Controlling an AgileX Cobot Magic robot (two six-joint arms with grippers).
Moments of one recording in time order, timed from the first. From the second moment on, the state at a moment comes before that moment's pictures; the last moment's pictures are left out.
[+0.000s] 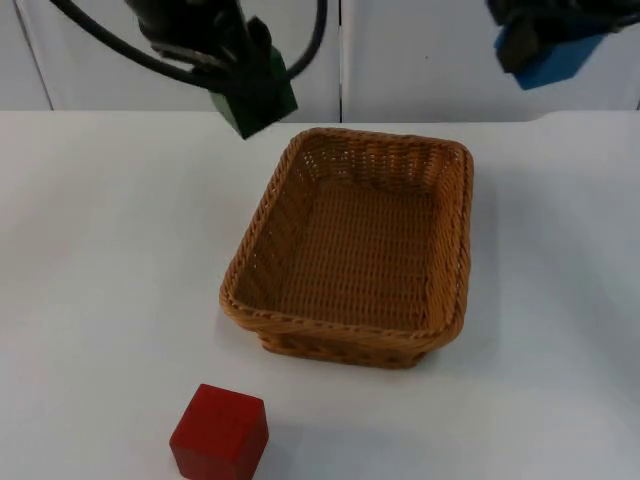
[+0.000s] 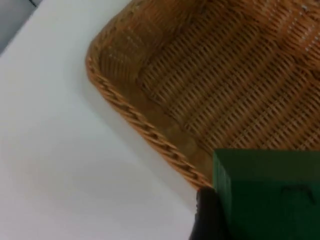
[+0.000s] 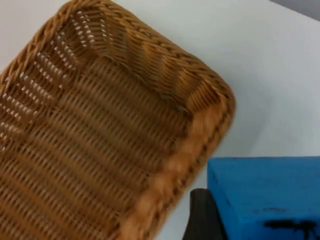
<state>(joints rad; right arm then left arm) 0.41 1.90 -1.60 -0.02 0.75 -0.05 -0.35 1.87 -1.48 -0.34 0.82 0.81</state>
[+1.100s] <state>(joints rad) 0.44 2.39 -2.00 0.19 0.78 -0.13 -0.43 2.09 -1.36 -0.52 0.63 0.85</state>
